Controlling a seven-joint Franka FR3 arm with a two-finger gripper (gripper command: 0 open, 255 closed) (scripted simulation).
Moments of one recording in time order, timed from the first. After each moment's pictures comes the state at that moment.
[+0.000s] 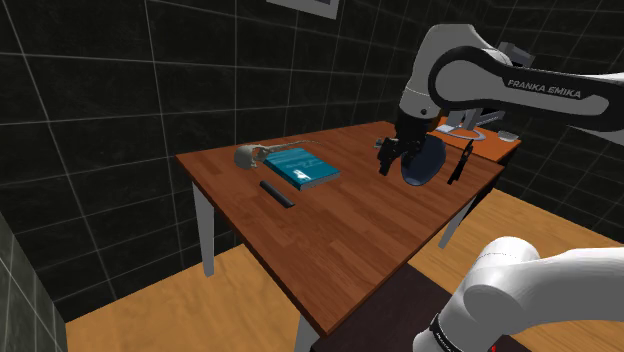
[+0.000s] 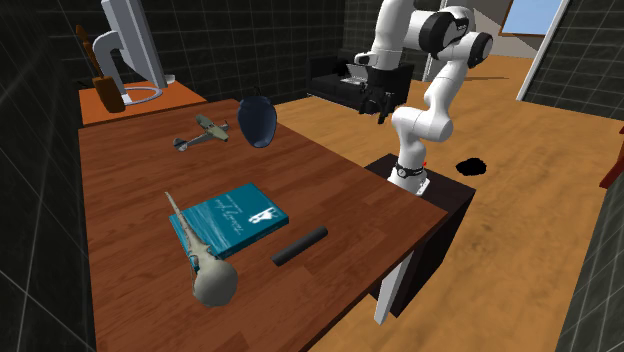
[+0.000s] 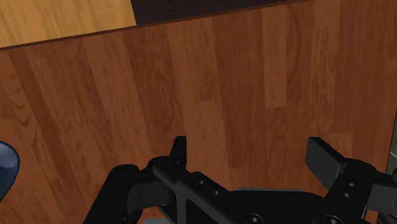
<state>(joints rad) -0.01 -0.82 -0.04 -2.41 -0.09 1.65 0.12</state>
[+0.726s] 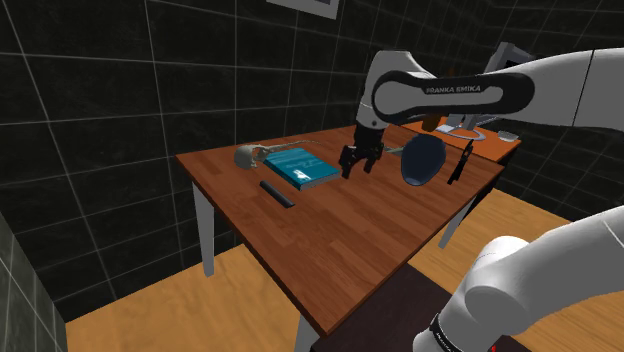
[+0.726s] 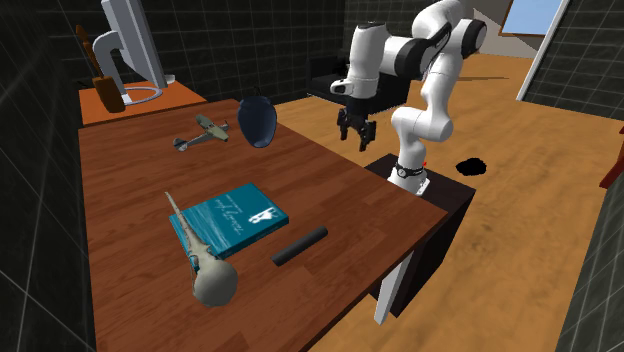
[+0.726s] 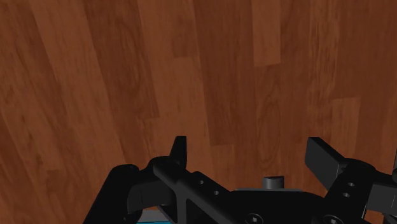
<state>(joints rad) 0.02 -0.49 -0.05 -2.34 -0.05 1.89 0.13</state>
